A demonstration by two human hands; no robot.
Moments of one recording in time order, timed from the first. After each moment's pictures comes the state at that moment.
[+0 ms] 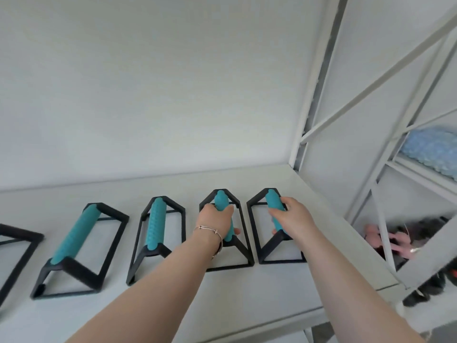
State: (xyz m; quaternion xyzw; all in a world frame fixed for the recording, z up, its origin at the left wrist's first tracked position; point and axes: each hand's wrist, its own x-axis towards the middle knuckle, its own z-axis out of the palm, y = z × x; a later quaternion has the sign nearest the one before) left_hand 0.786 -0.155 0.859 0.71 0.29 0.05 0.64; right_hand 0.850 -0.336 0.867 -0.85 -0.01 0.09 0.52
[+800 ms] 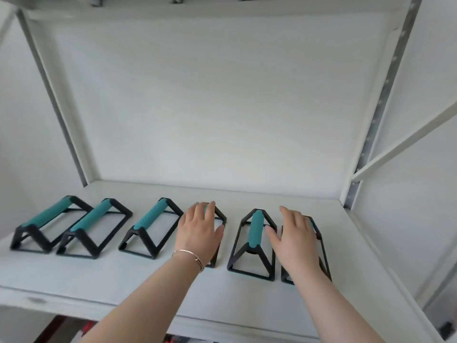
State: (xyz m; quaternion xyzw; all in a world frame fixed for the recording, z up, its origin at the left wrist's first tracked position) left_hand 0.667 -0.134 0.897 0.93 0.29 0.23 0.02; right_hand 0.797 -0.314 0.888 -0.89 -0.32 -0.20 0.27
